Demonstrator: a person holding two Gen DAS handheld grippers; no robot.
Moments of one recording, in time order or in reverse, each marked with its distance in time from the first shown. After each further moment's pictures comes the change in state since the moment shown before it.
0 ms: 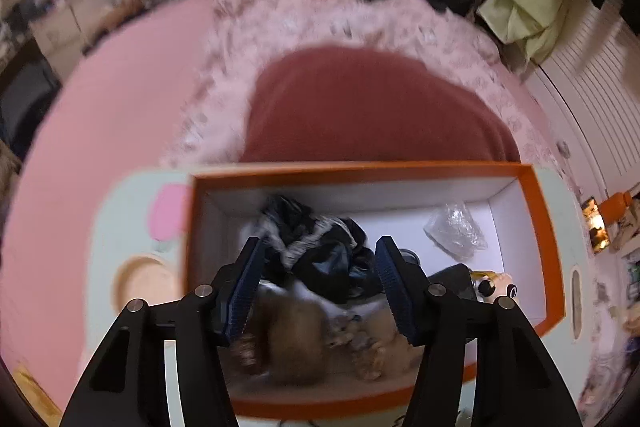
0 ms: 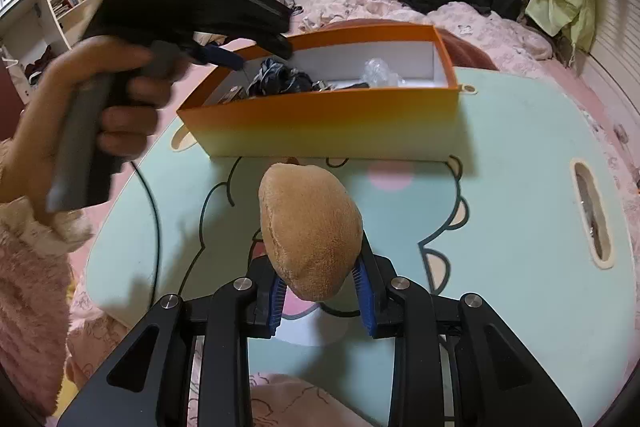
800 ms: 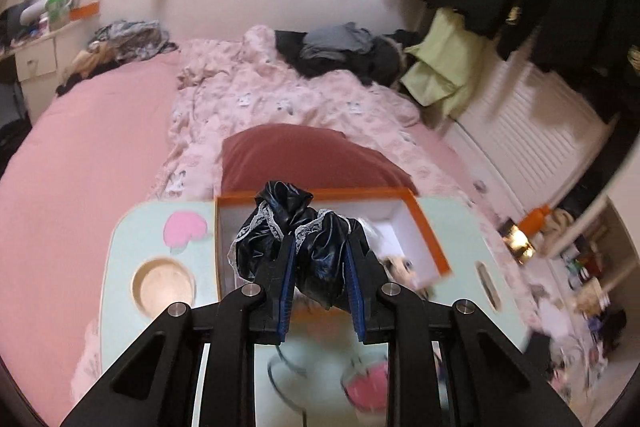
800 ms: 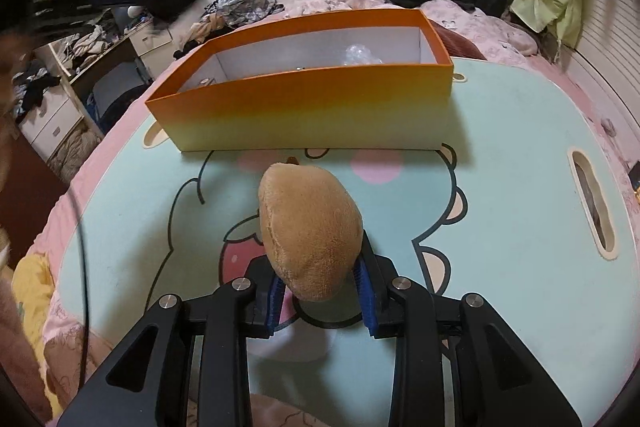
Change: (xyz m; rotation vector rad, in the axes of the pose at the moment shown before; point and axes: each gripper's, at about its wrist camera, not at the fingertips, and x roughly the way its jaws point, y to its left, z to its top) left arm -0.141 0.036 -0.060 0.052 -0.305 -0.244; right arm 0.021 -0.005 -0.016 0.023 -0.019 -0.088
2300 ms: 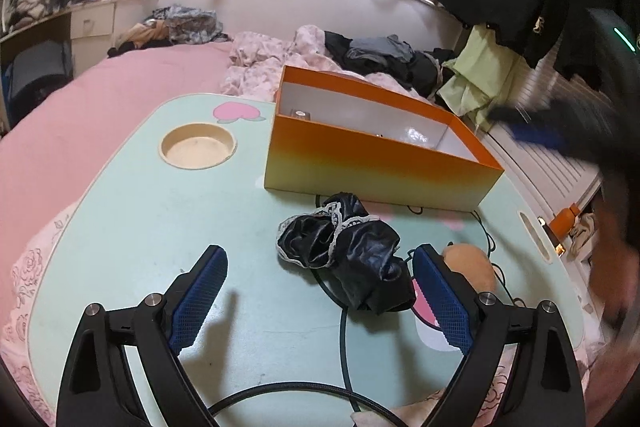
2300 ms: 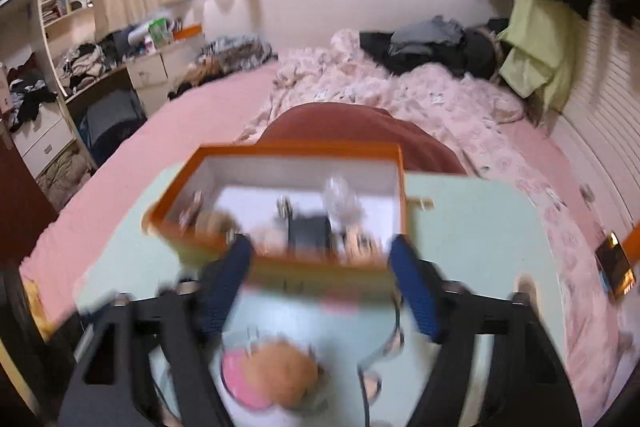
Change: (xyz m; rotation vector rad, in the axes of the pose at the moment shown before) left arm 0.015 0.022 -0.160 -0.121 -0.126 0.105; right arm -0.033 0.000 0.124 -0.042 -0.078 -0.022
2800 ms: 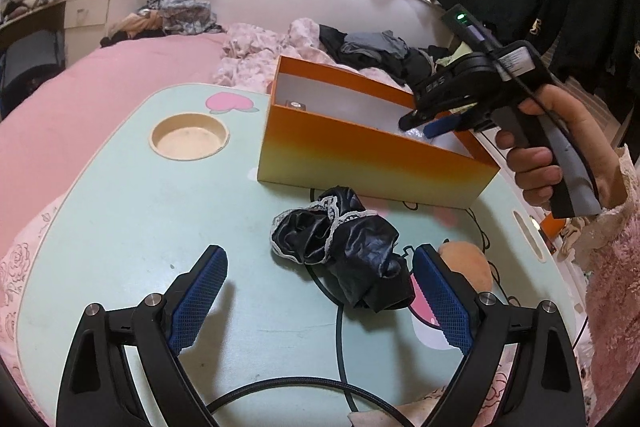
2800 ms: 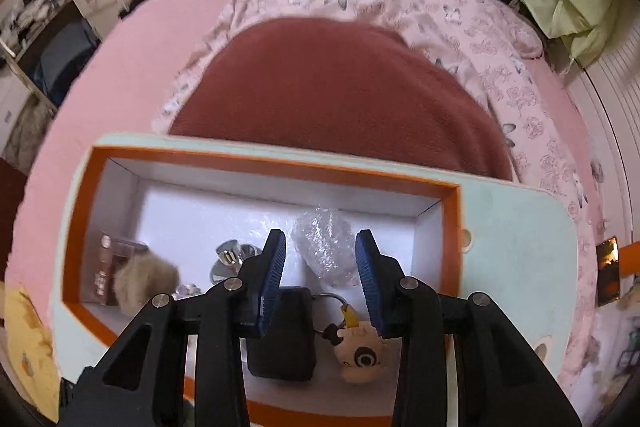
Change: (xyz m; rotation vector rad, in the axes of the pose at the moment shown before) left arm 0.005 0.006 0.000 -0.023 0.022 -0.041; right arm 0.136 -0.008 0.051 -0.004 0.414 -0.139
